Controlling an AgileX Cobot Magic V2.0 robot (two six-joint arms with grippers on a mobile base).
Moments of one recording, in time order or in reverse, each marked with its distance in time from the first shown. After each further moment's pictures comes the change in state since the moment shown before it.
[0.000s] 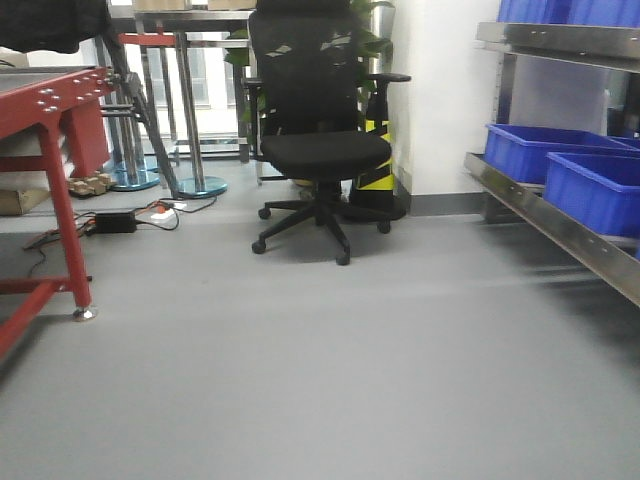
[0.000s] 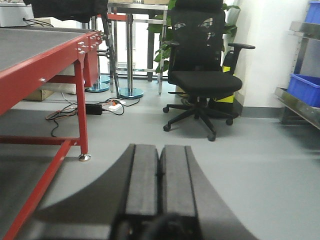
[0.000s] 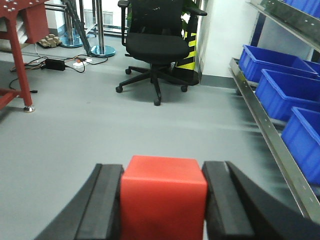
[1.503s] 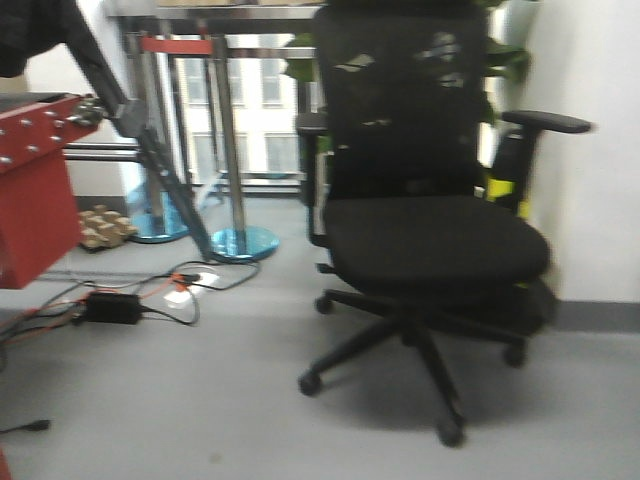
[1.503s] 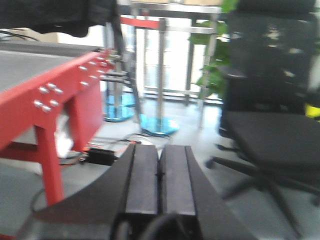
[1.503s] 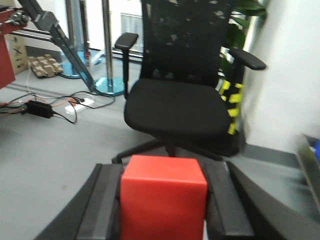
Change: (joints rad) left arm 0.000 0.000 0.000 0.000 0.000 0.000; right arm 0.000 0.000 0.000 0.000 0.000 -0.002
